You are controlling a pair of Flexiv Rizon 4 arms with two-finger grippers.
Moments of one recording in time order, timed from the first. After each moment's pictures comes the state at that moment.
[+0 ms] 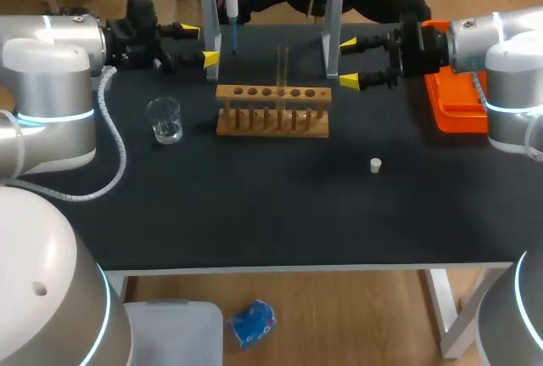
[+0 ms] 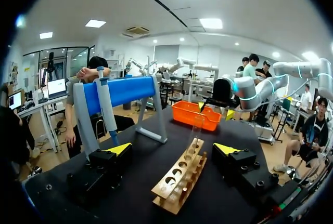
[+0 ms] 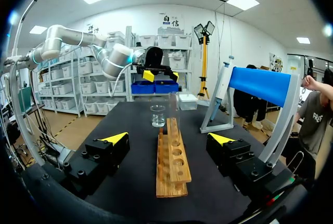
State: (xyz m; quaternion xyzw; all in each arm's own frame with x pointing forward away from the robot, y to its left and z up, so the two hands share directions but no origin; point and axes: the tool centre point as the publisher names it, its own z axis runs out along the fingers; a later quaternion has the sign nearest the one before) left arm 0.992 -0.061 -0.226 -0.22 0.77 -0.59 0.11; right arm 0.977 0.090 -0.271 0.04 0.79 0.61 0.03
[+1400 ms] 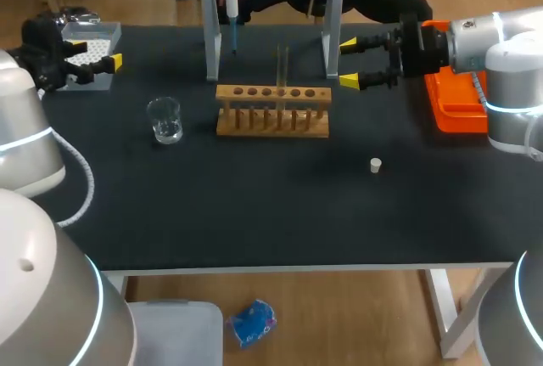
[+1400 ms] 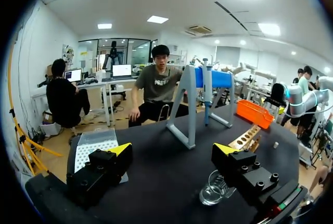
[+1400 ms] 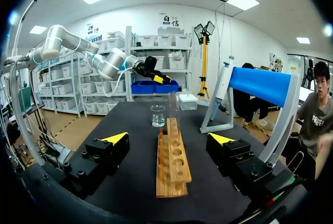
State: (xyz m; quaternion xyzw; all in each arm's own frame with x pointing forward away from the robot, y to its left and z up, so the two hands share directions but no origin) left arm 1.007 0.141 -0.259 -0.42 0.71 -0.52 0.24; right arm 0.977 0.090 -0.271 0.04 0.79 0.61 0.03
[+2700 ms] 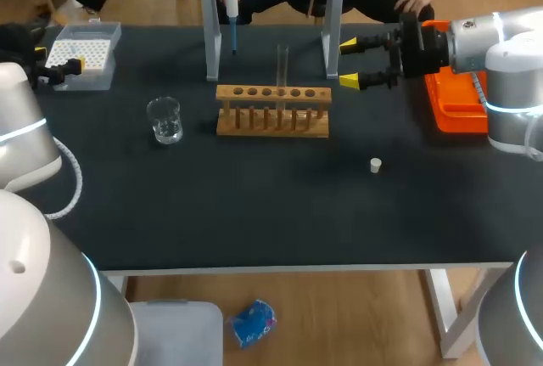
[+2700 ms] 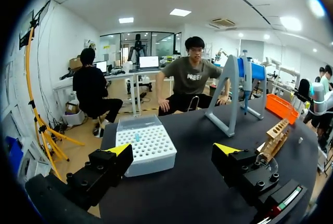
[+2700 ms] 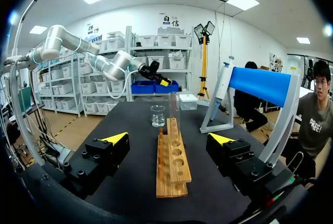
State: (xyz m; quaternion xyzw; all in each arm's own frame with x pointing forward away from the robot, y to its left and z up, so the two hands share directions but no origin) left arm 1.030 0.229 -0.289 -0.49 0.69 -0.45 0.29; right arm 0.977 0.090 -0.271 0.04 0.79 0.61 0.03
